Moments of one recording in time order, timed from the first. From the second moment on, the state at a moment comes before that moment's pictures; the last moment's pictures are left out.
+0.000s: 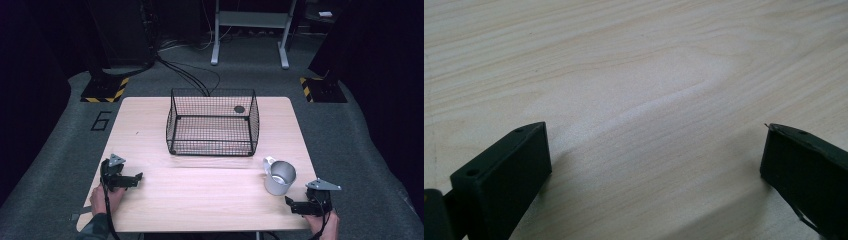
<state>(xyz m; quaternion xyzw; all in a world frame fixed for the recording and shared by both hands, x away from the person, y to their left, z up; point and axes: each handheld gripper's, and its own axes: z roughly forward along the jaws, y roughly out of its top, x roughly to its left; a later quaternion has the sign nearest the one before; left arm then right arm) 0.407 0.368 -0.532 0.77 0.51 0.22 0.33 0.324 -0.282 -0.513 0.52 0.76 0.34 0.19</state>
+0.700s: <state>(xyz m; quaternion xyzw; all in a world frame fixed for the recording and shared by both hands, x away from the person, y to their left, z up) 0.407 0.368 -0.532 0.77 0.51 0.22 0.33 0.349 -0.243 -0.446 0.45 0.80 0.35 0.19</state>
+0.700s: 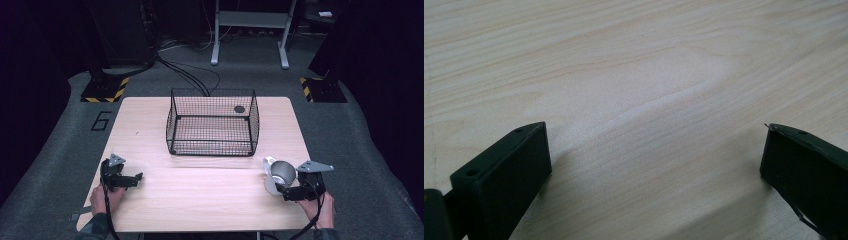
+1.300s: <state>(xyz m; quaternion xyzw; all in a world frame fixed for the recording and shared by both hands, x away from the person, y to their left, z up) 0.407 0.368 -0.532 0.77 0.51 0.22 0.33 0.375 -0.222 -0.455 0.46 0.81 0.31 0.19</state>
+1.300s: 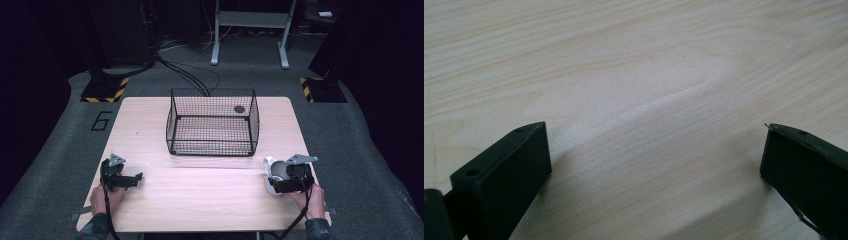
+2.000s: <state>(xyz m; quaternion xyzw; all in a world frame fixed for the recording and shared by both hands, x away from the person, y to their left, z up) 0.407 0.368 -0.532 0.77 0.51 0.22 0.33 0.364 -0.218 -0.438 0.43 0.82 0.33 0.19</state>
